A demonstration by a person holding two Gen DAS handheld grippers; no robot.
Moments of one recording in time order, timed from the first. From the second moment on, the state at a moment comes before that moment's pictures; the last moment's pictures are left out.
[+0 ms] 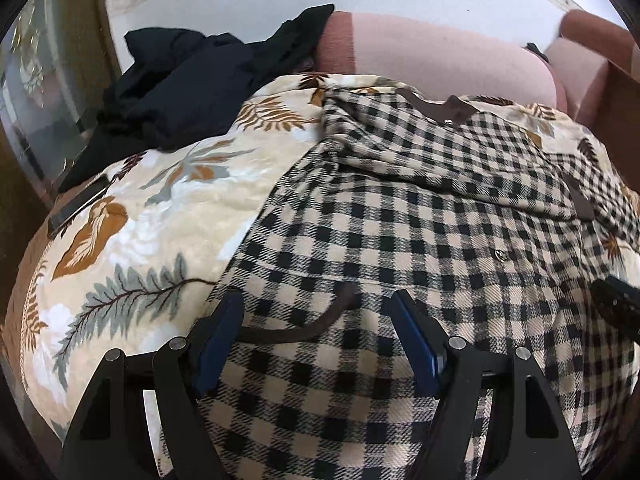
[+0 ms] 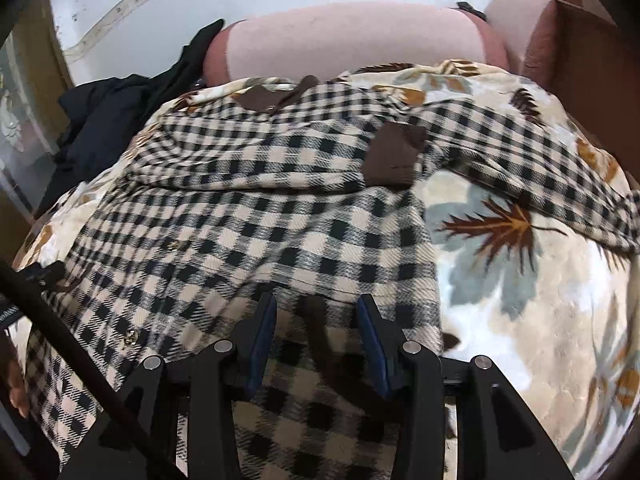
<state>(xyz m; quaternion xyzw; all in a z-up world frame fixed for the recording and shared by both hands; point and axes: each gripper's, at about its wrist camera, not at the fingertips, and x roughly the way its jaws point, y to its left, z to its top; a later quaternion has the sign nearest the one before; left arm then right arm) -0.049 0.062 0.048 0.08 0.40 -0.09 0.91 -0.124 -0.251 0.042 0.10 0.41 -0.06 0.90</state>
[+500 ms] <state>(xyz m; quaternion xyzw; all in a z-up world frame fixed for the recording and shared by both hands) -0.045 0.059 0.038 0.10 0.42 -0.08 0.90 -0.121 -0.252 0.033 0.10 0.42 -0.06 0.90</state>
